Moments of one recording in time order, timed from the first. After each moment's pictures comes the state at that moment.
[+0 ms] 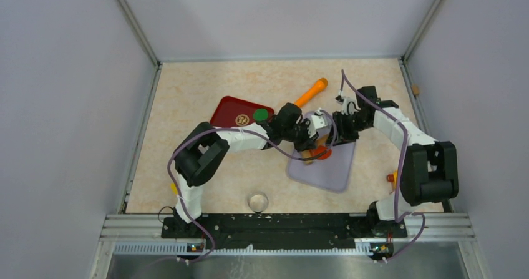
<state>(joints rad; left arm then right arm) -0.86 1.97 1.24 0.13 0.50 0.25 0.13 1.52 1.03 -0.75 -0.54 0.05</state>
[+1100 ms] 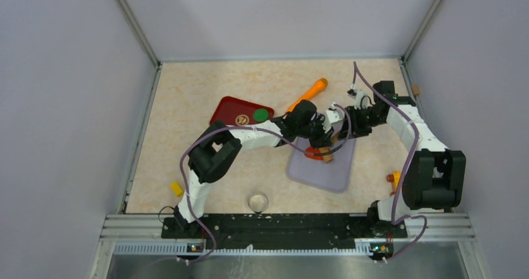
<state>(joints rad) -0.90 2.09 1.45 0.12 0.51 0.14 0.02 1.47 1.12 -0.89 -0.59 -0.15</state>
